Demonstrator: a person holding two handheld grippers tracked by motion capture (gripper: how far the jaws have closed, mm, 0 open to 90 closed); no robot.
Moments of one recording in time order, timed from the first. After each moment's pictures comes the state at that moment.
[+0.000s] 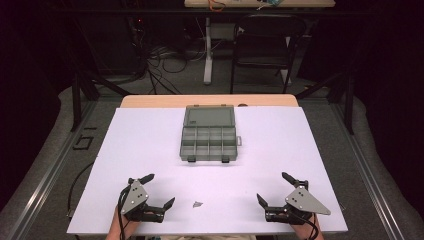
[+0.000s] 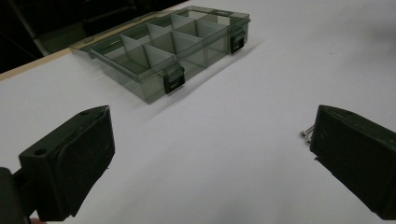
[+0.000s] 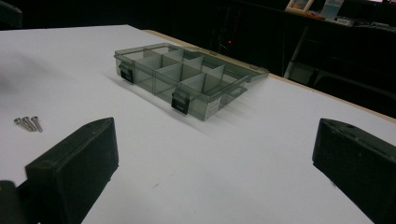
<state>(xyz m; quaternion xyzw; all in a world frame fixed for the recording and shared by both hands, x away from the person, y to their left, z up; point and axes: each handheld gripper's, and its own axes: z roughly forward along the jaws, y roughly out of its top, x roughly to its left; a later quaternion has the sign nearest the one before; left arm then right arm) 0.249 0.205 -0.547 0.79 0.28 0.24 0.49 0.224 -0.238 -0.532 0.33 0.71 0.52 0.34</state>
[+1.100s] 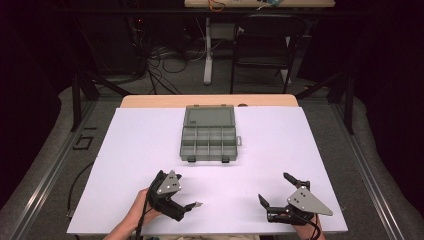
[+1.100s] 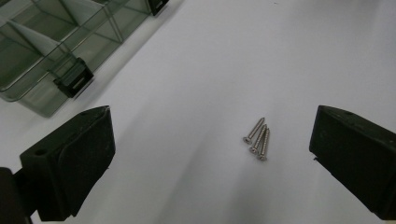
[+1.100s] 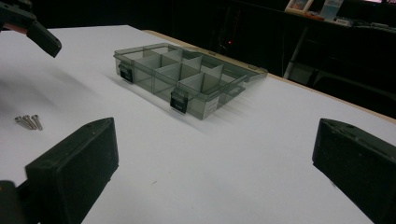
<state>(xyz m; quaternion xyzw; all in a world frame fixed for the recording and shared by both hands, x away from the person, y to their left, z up) 0.281 0.140 -0.530 0.89 0.21 0.12 0.38 0.223 -0.242 -0.532 0.32 0.71 0.52 0.35</state>
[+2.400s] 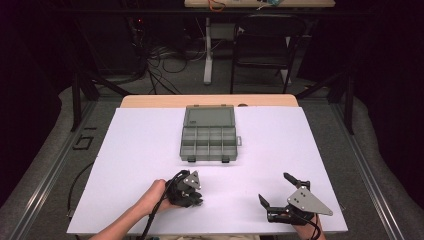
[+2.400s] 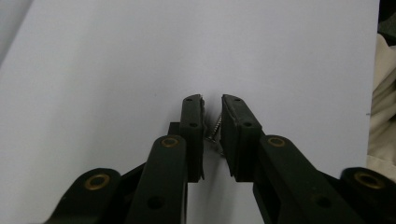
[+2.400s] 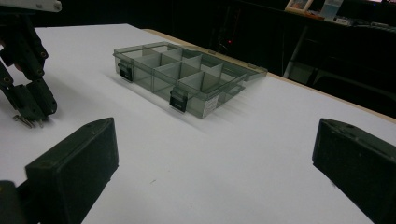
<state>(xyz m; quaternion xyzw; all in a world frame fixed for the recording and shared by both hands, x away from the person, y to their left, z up) 0.310 0.097 -0.538 0.96 0.11 0.00 0.25 0.223 -0.242 -0.532 0.32 0.71 0.52 0.35</state>
